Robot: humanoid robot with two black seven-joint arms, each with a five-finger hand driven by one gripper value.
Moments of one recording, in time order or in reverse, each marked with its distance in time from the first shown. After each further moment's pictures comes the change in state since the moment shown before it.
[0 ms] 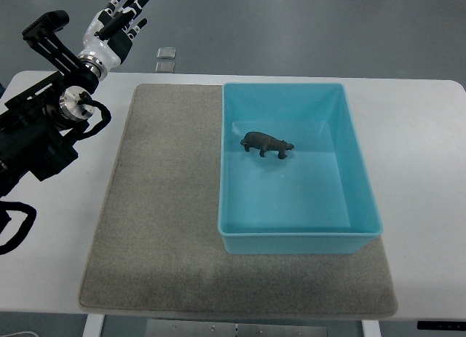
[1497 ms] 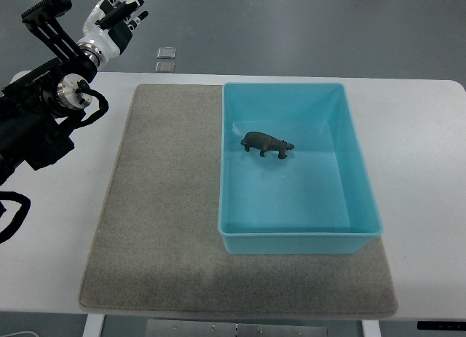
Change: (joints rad) left arm -0.050 0.015 0.054 0.003 -0.001 0.008 0.014; right arm 0.006 0.000 0.001 -0.103 0.004 -0.016 0.000
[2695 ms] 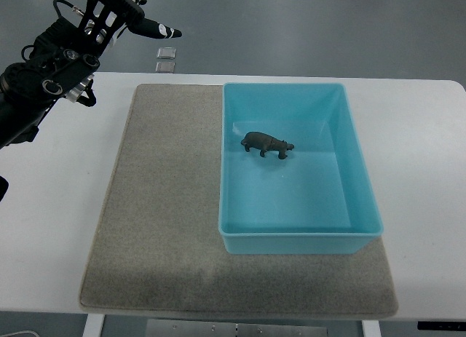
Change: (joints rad) left arm -0.087 0.072 0.162 -0.143 0.941 0.341 0.061; right arm 0.000 0.000 0.000 0.000 0.000 0.000 0.000
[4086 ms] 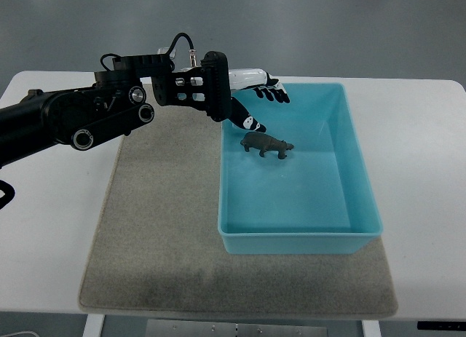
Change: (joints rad) left arm -0.023 0.026 0.079 -0.507 0.530 -0.289 0.008; right arm 0.000 0.000 0.000 0.000 0.000 0.000 0.000
